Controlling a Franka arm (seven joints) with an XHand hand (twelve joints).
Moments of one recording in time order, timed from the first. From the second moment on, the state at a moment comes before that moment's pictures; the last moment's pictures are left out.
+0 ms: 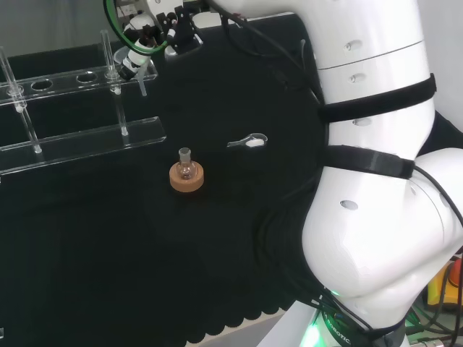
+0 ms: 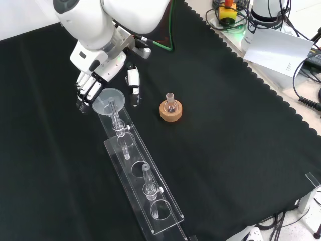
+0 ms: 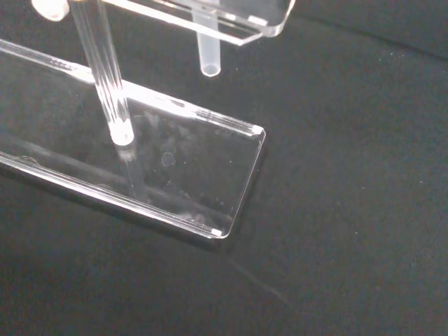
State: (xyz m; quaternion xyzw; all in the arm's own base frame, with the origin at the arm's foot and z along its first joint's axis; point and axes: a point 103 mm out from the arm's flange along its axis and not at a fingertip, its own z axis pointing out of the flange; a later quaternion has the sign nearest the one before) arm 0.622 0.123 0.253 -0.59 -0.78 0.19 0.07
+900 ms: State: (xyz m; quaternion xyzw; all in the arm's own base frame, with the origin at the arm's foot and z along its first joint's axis) arm 0.629 0.129 0.249 -0.59 -0.78 0.21 0.04
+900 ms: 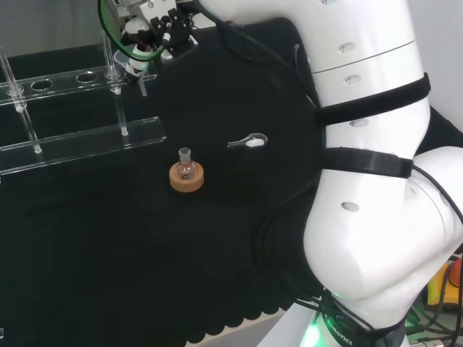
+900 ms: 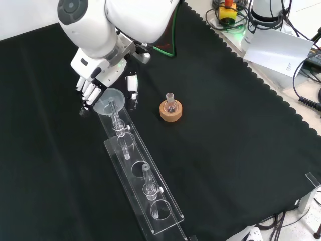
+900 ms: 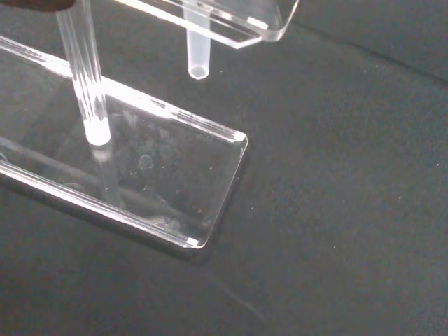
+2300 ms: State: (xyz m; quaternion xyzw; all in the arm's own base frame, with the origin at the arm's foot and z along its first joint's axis) arm 0.614 0.119 0.326 -0.62 -0.76 0.20 -0.03
